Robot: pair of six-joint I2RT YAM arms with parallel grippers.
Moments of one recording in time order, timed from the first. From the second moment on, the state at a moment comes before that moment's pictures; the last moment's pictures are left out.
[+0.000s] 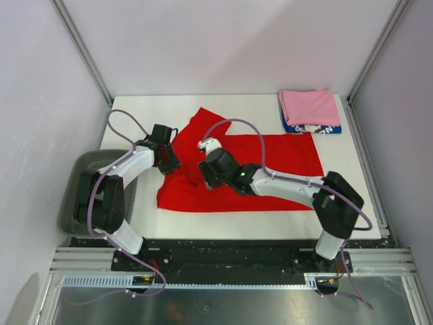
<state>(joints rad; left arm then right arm) -0.25 1.60 1.04 -0.54 -0.06 -0.67 0.98 1.68 1.19 -0.19 0.23 0.34</state>
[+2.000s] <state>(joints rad) -0.22 1.82 1.20 -0.48 0.06 -0.62 0.90 1.99 1.51 -0.39 0.36 0.32</state>
